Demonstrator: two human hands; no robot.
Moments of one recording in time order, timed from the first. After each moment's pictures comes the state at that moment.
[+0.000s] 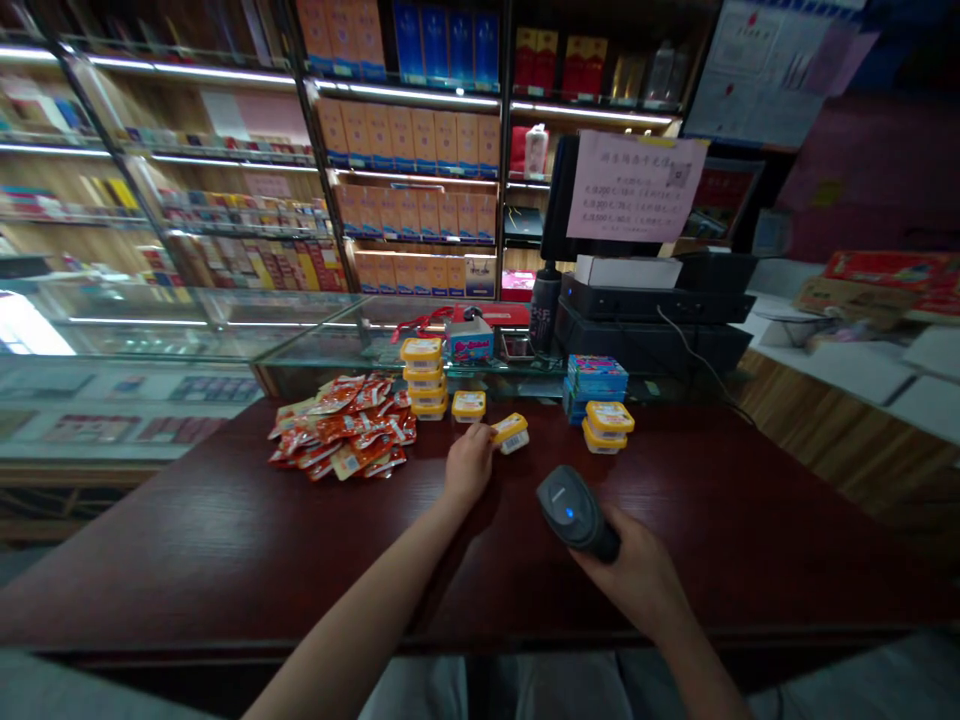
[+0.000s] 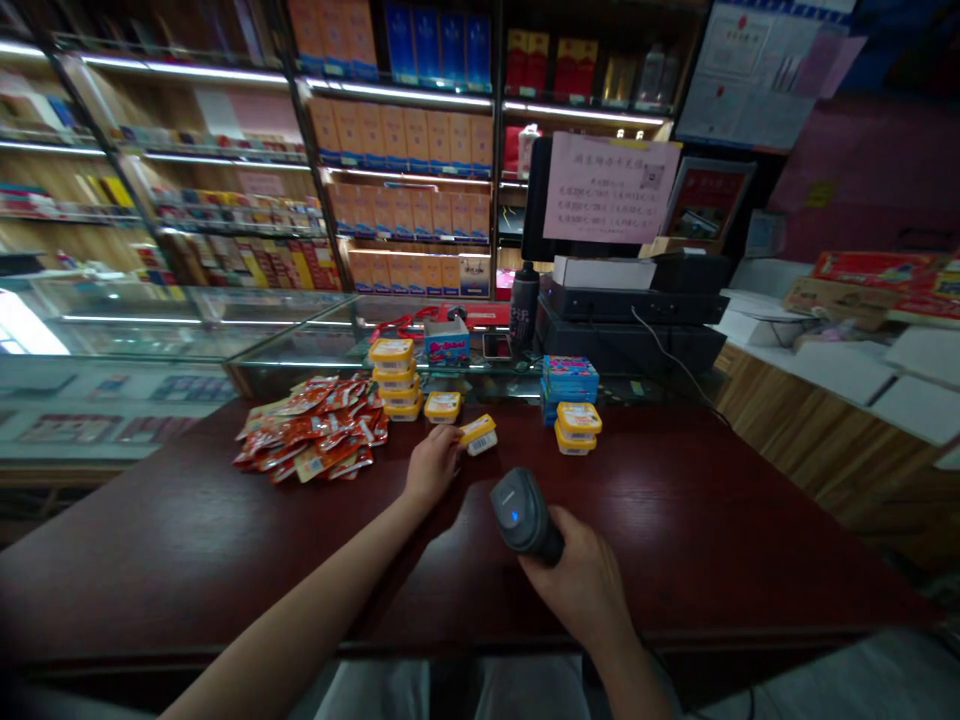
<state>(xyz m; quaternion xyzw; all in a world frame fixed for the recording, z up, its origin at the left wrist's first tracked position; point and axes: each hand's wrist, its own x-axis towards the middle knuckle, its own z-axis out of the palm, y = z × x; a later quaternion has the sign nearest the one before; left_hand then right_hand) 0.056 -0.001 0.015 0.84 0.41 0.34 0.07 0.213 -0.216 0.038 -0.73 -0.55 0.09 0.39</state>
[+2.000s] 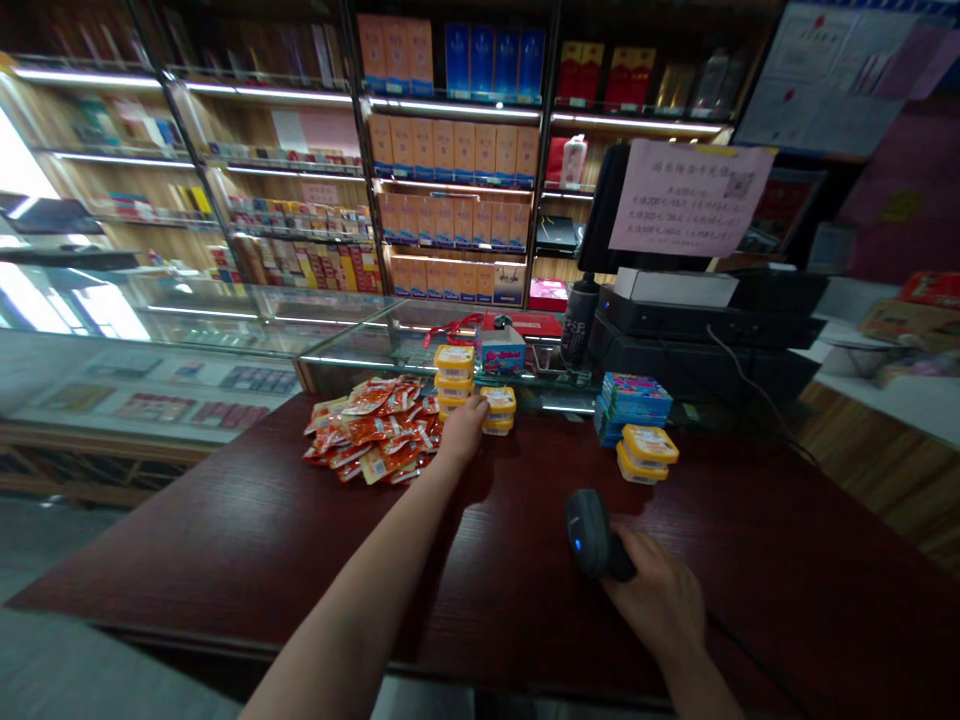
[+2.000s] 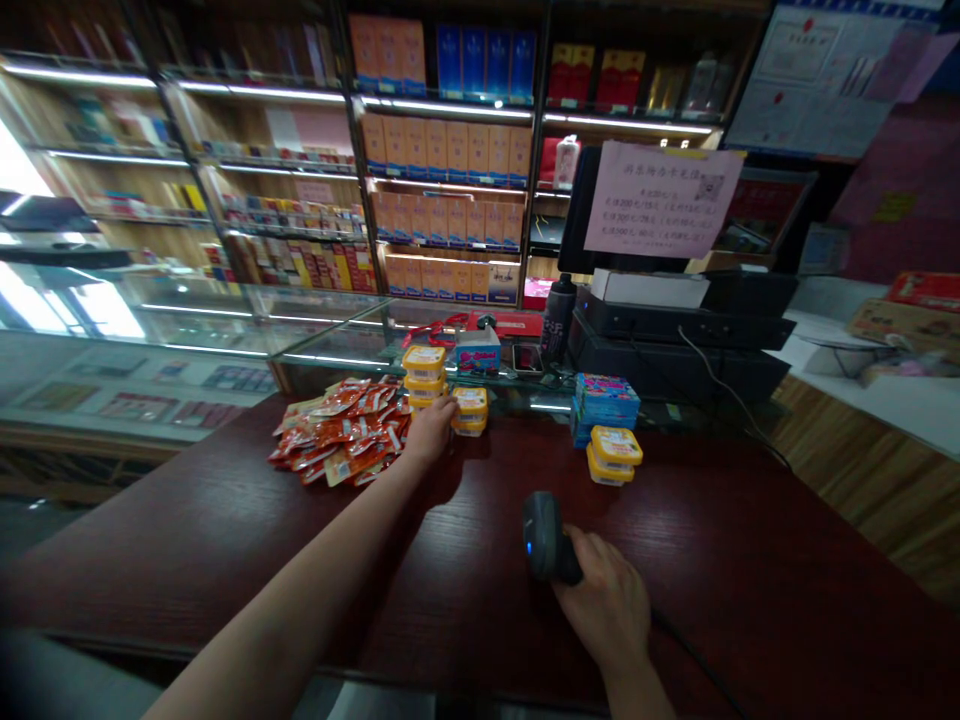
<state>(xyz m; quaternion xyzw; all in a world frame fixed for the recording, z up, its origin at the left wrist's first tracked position) 0.020 0.088 0.041 0.86 0.45 0.25 -0.05 0.227 -0.184 -0.013 -0.71 -0.63 -0.14 0.28</state>
